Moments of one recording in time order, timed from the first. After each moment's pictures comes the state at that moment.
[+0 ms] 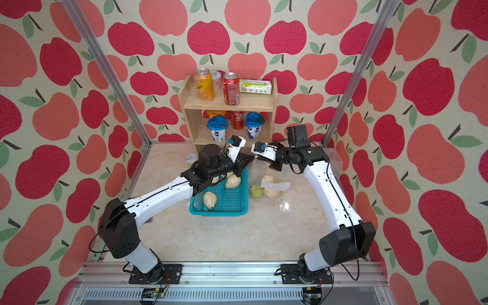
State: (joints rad) left arm -0.74 1.65 1.36 0.15 0.31 -0.13; right arm 0.31 1.49 1.60 -0.84 -0.65 -1.03
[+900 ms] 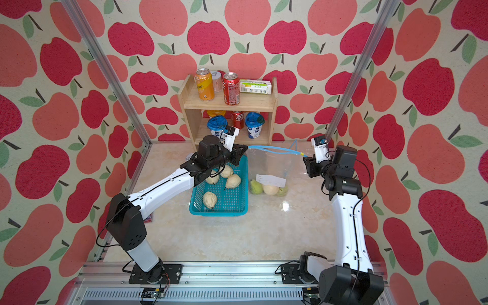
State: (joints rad) left arm -0.66 1.73 1.48 0.05 0.22 -0.21; right arm -0.12 1.14 1.20 -0.57 -0.40 -0.32
